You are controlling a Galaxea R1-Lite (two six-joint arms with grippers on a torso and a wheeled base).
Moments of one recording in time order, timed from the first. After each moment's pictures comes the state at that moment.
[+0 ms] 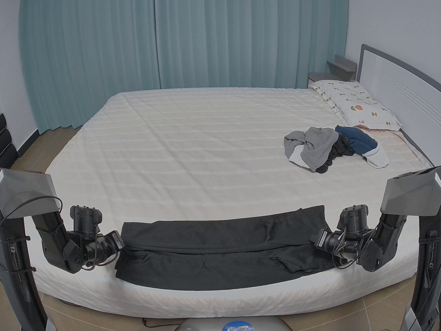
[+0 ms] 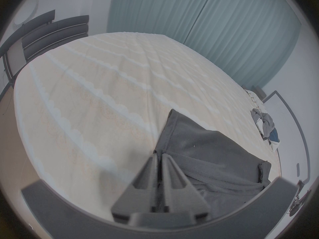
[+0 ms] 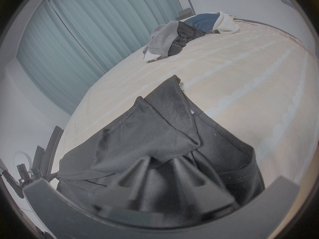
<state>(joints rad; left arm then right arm) -0.03 2.22 -0.47 -0.97 0.01 -0.57 0.22 2.33 -0.54 -1.12 0.00 0.59</state>
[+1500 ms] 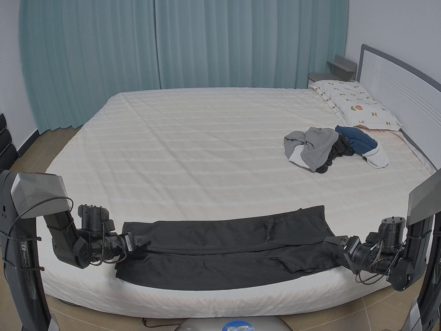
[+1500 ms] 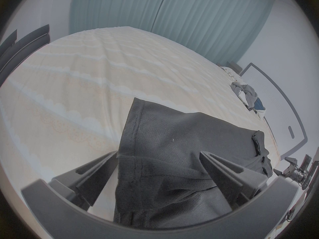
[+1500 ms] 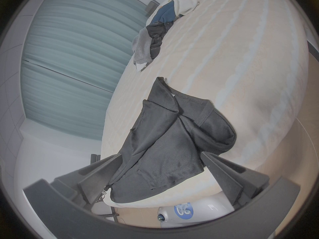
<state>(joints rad) -0.03 2.33 -0.59 -0.96 -0.20 -0.33 0.09 2.23 -0.09 -1.55 0.30 0.94</state>
